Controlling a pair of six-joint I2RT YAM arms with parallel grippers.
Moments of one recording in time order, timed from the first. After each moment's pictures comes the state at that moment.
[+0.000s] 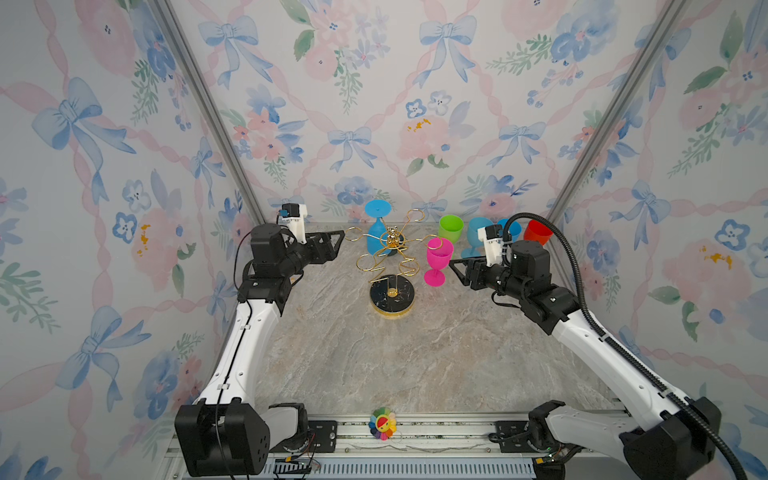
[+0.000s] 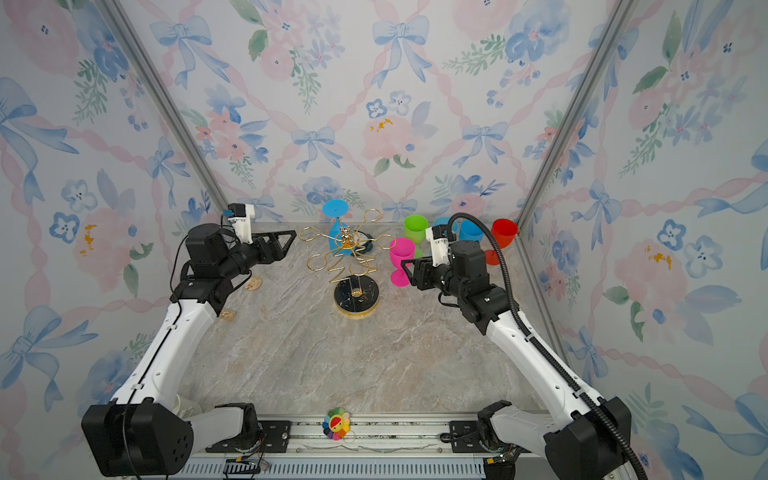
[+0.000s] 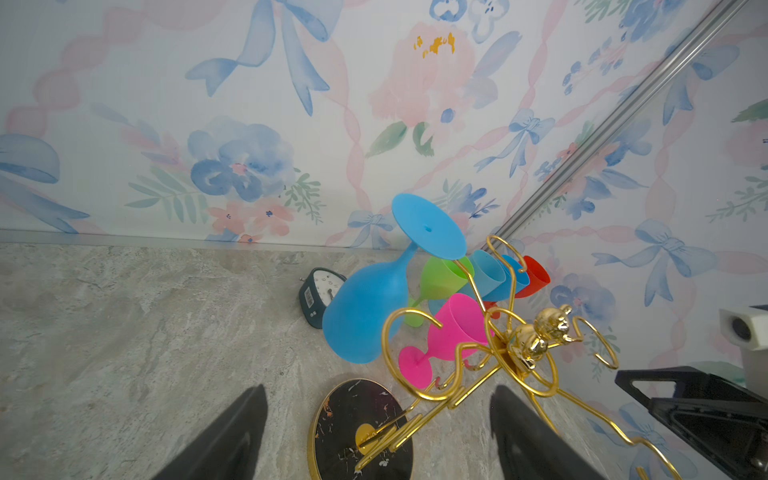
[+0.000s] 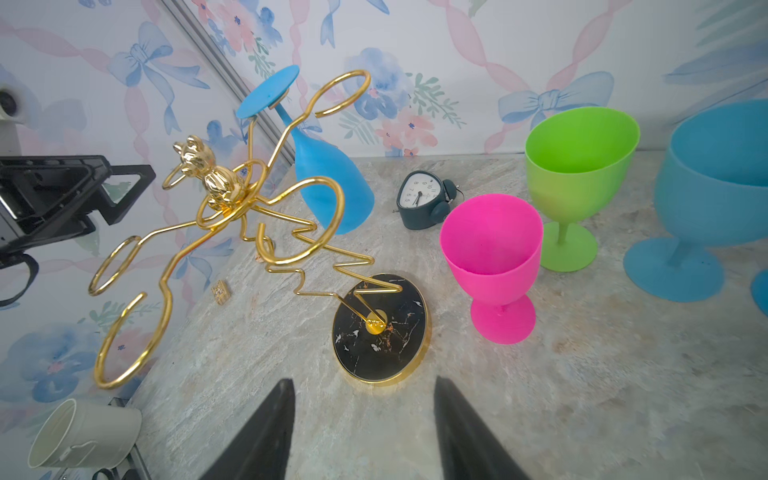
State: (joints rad) left arm 0.00 1.22 1.11 -0.15 0.54 -0.35; right arm 0.42 1.19 1.07 -0.25 -0.30 0.37
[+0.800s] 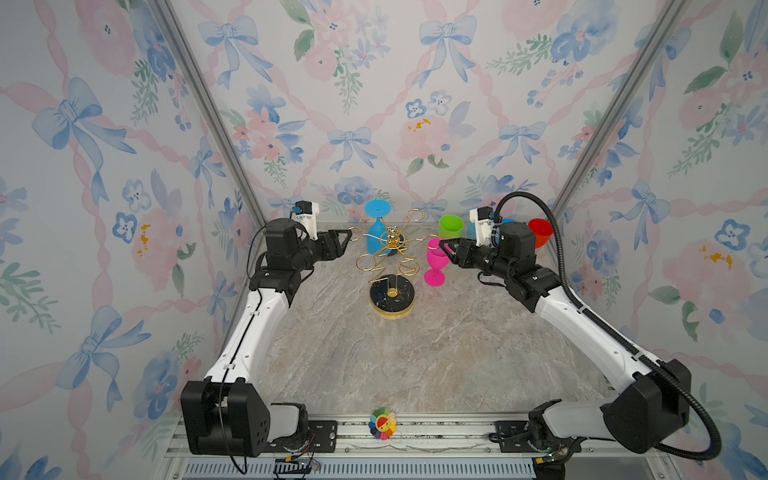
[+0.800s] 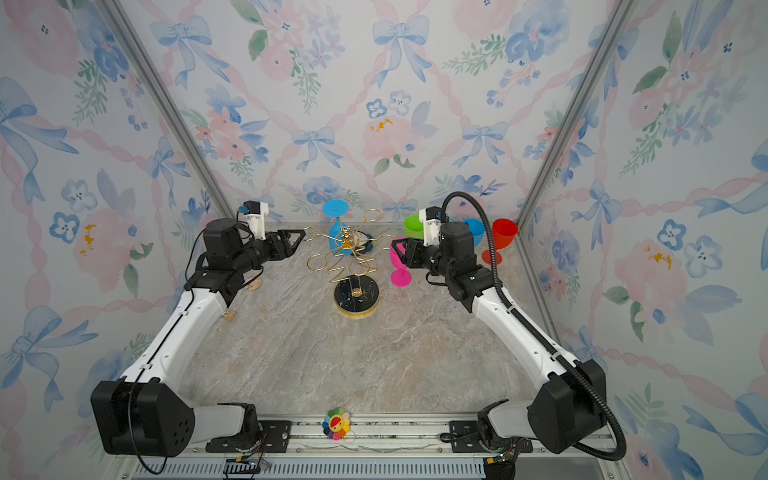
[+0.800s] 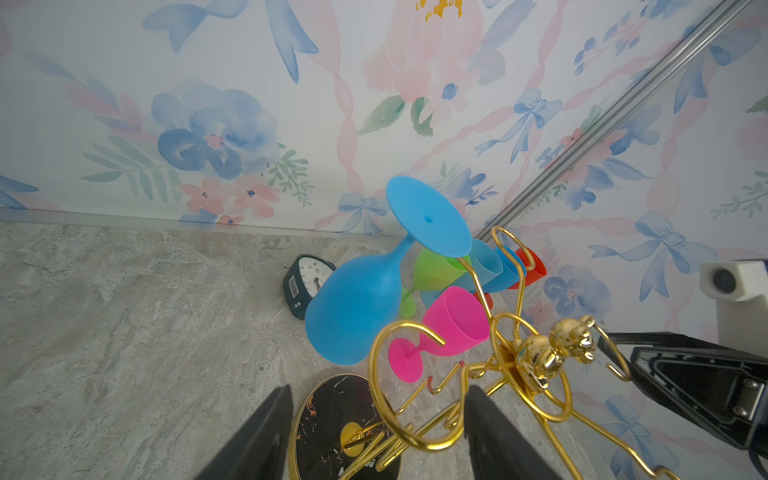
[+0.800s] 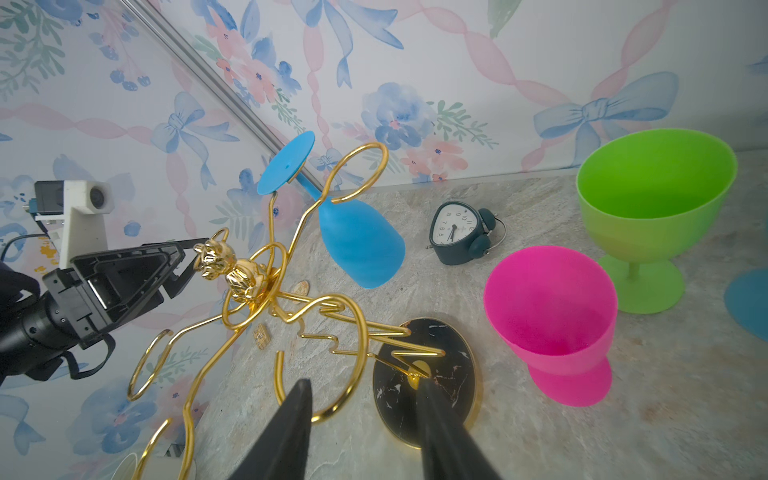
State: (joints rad) left arm -0.05 1.32 1.16 -0.15 0.51 -0.38; right arm 0.42 1.37 1.20 -0.14 -0.34 0.52
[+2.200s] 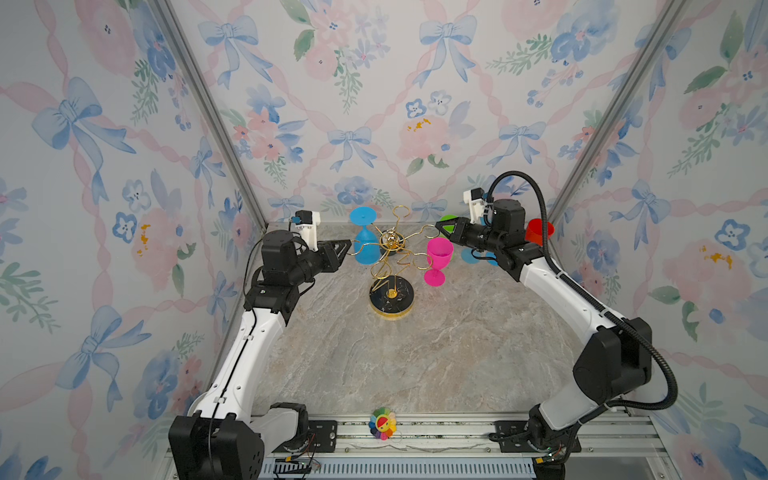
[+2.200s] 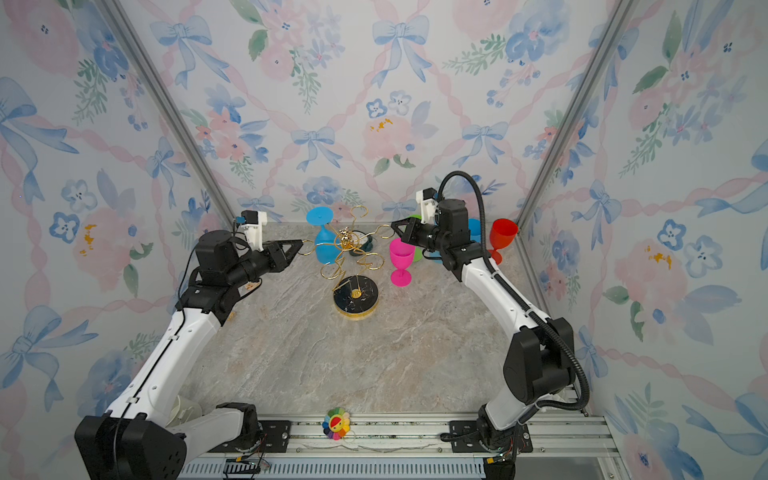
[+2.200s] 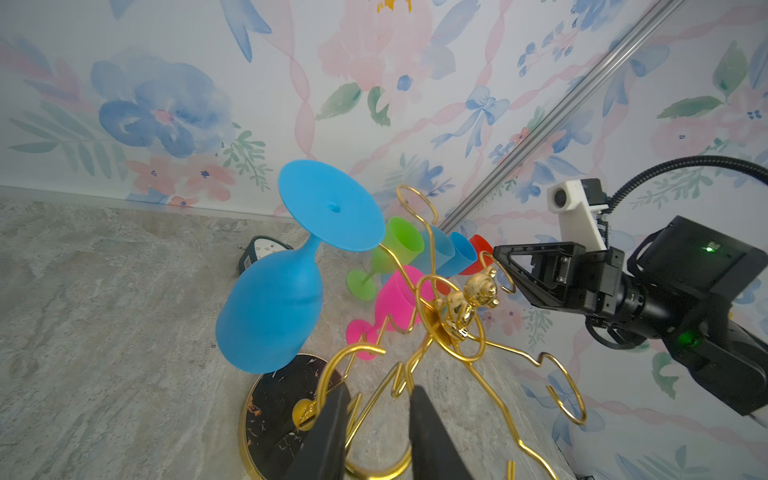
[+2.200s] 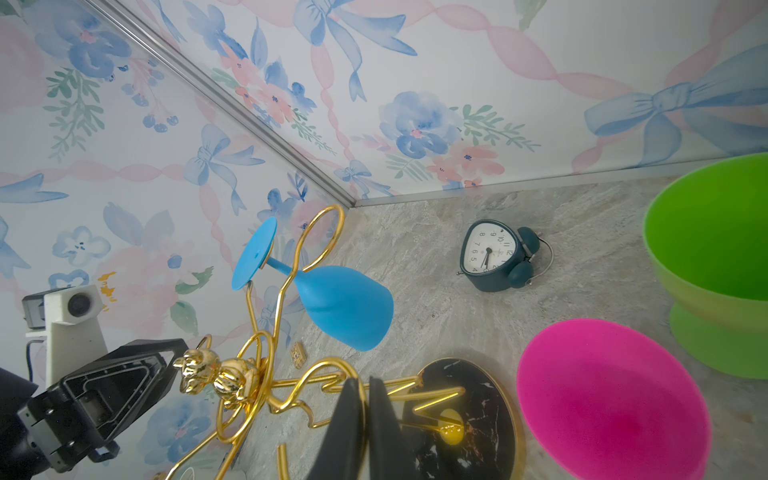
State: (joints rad) left arm -0.08 1.14 1.06 -0.16 0.57 -0.45; right arm 0.34 1.63 1.43 -0.10 -0.54 0.62
